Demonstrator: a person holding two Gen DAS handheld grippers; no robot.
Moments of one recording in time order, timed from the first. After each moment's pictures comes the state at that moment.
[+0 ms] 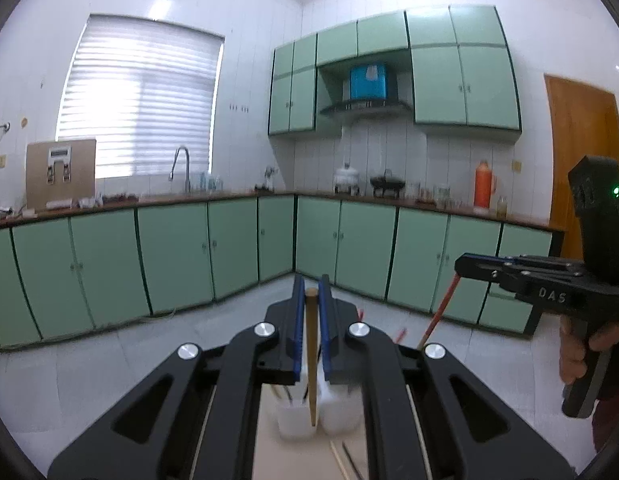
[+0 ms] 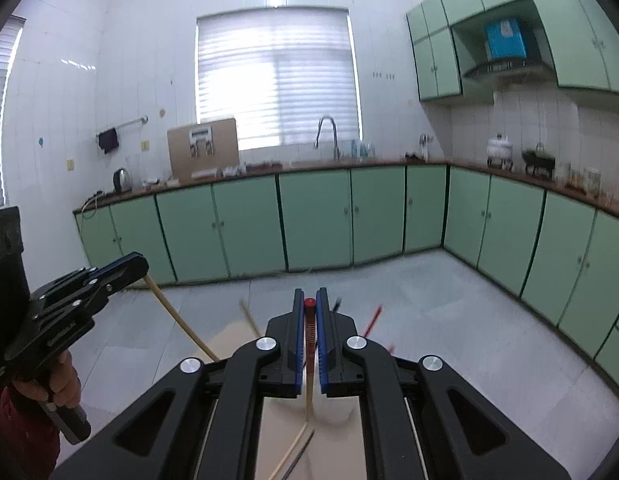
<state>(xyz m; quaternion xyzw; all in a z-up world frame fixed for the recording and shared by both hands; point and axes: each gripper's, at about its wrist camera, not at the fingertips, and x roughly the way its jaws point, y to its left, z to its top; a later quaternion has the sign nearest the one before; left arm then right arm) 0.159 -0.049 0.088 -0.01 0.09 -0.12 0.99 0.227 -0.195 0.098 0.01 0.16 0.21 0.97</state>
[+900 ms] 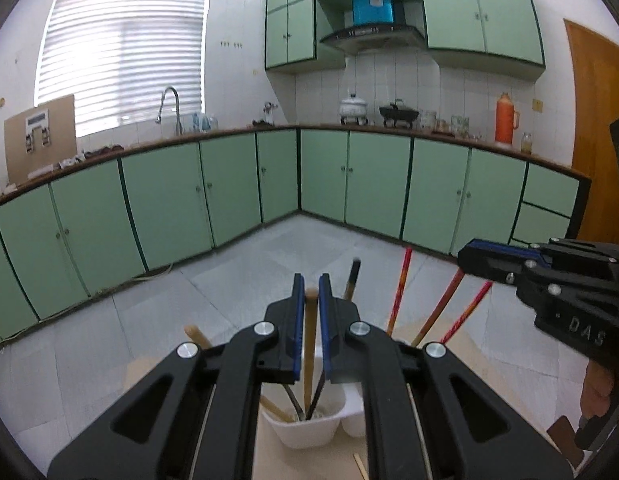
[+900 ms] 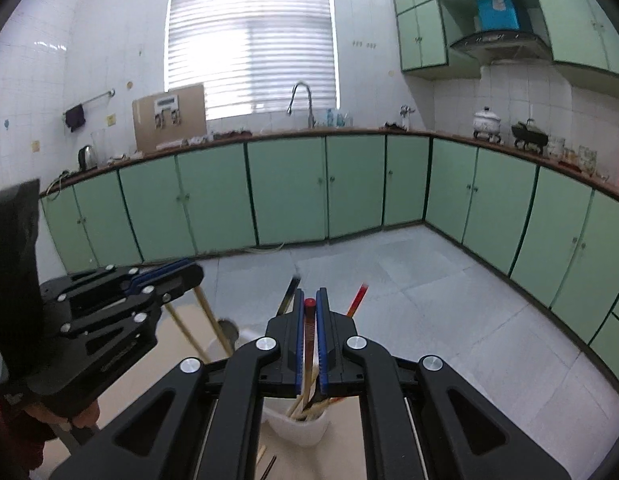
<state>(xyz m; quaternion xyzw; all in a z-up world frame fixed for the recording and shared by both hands) 0.311 -0.082 -0.017 0.03 0.21 -0.12 0.97 0.324 -0.172 -0.006 -0.02 0.23 0.17 0.96</state>
